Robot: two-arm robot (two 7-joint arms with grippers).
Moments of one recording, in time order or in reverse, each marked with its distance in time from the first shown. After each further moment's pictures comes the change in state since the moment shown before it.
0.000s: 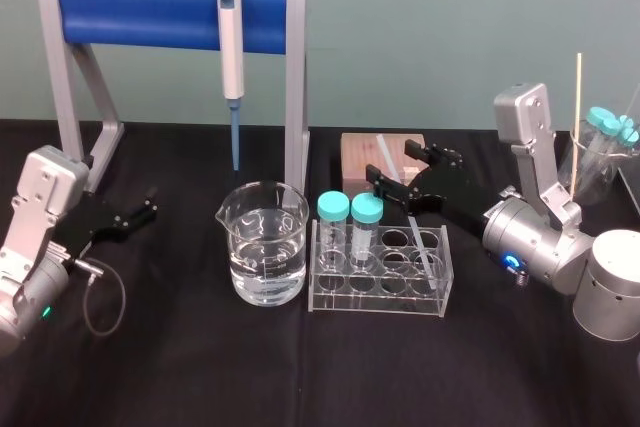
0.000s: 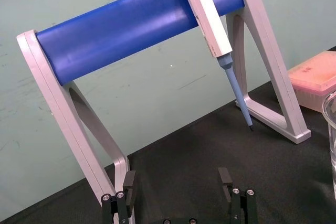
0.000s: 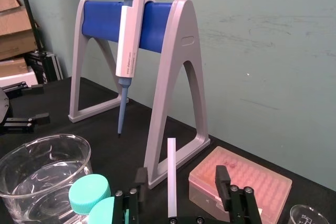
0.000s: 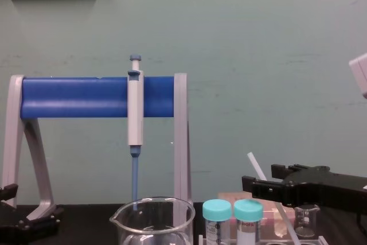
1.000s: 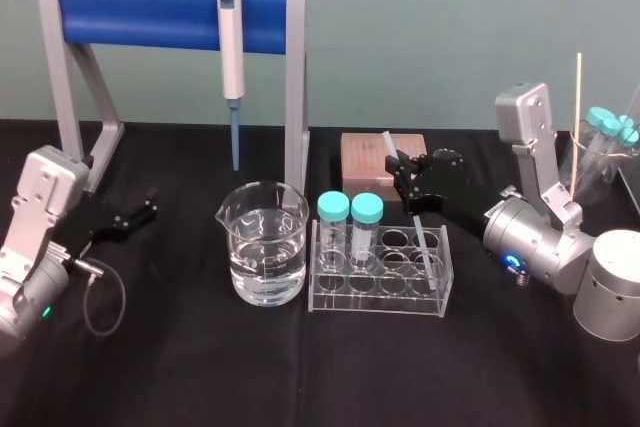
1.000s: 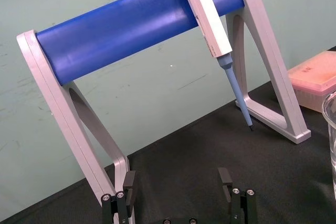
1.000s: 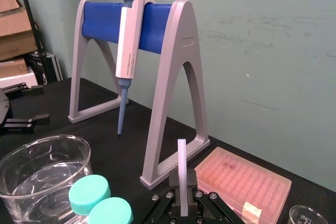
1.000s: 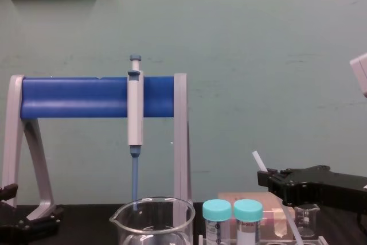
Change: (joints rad) left arm 0.000 0.000 0.000 0.000 0.000 0.000 0.000; right arm -0.001 0.001 0.000 -0.002 0.002 -0.003 -0.001
